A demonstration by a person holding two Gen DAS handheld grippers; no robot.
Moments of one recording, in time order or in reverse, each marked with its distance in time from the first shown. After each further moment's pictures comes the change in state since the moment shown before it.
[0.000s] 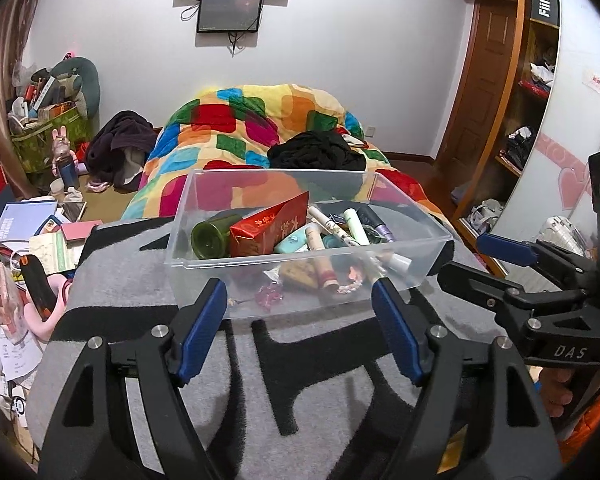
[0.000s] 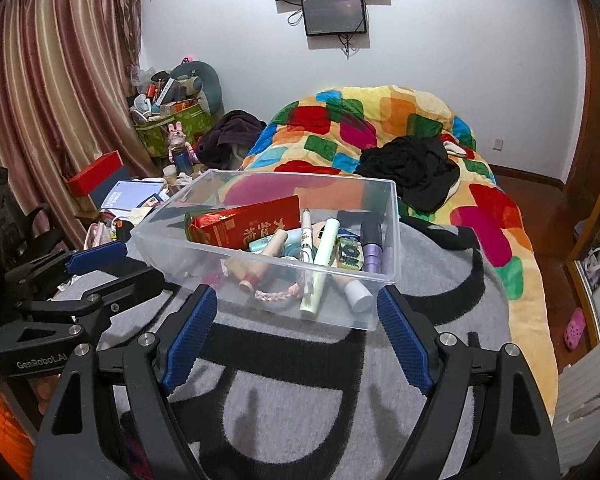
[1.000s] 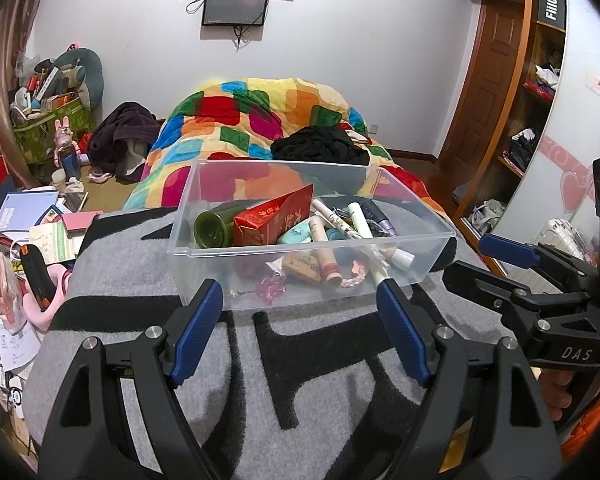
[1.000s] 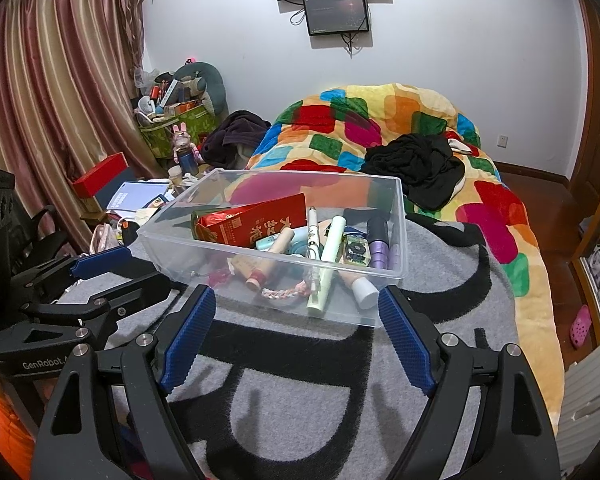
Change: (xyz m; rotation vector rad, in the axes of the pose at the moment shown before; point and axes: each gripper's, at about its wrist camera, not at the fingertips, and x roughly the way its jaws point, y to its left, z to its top) left arm 0.001 0.003 -0.006 -0.027 0.018 0.002; right arm 0.002 0.002 -0.003 0.005 0.002 0.015
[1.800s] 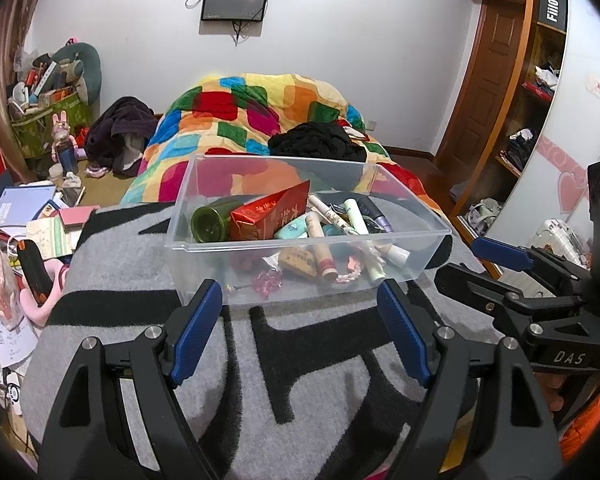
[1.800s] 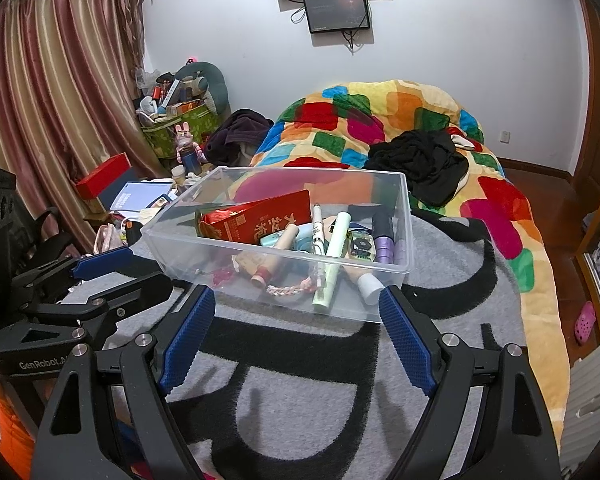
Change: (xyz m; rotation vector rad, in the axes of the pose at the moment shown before) left arm -0.002 0.000 0.002 -0.011 0.022 -0.019; right arm 0.000 0.005 -0.006 0.009 0.003 0.013
